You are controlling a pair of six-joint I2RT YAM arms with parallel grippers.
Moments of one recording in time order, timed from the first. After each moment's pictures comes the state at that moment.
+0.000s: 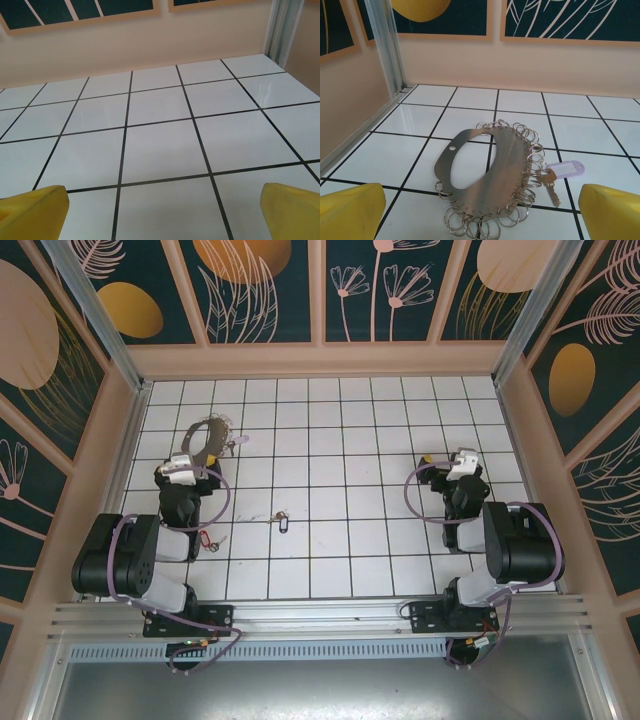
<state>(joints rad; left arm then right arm) -0.04 1.50 0.18 1.22 -0.16 -0.06 -0.02 1.54 0.22 1.14 -0.02 0.10</state>
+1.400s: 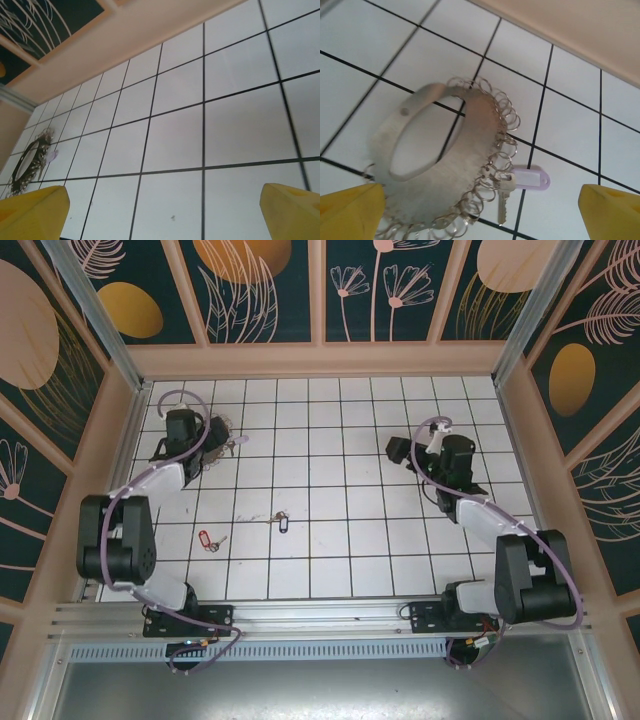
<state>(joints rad) -0.04 1.61 0.92 0.06 -0.09 -0.49 0.15 1.32 0.58 0.33 -0.32 0.49</state>
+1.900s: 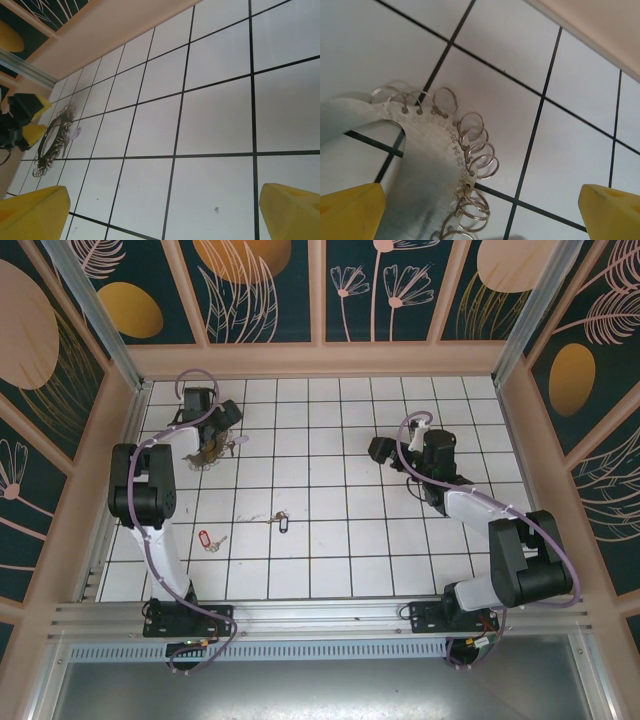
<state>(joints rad) -0.04 2.04 1.32 -0.04 0.02 -0.59 0.24 1.42 0.65 0.33 -0.35 0.55</state>
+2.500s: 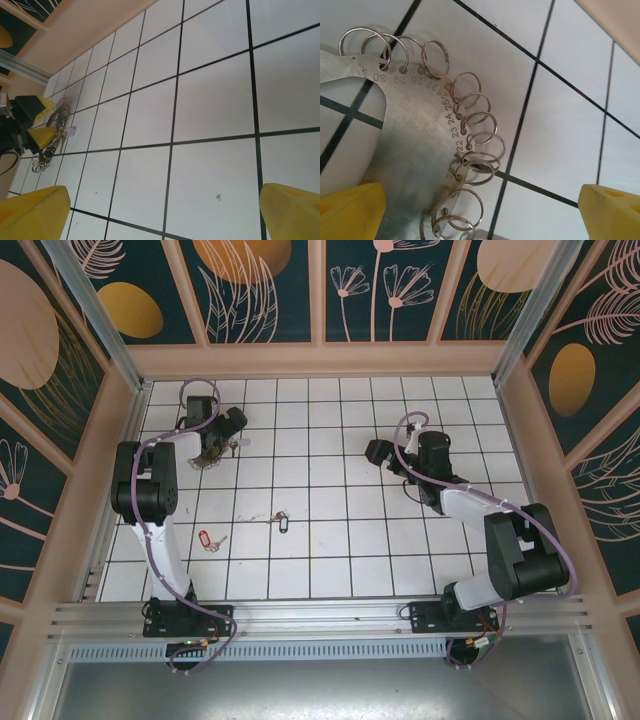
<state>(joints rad) -0.04 2.06 1.25 0.05 0.15 -0.65 0.27 1.46 0.65 0.31 -0.34 0.60</state>
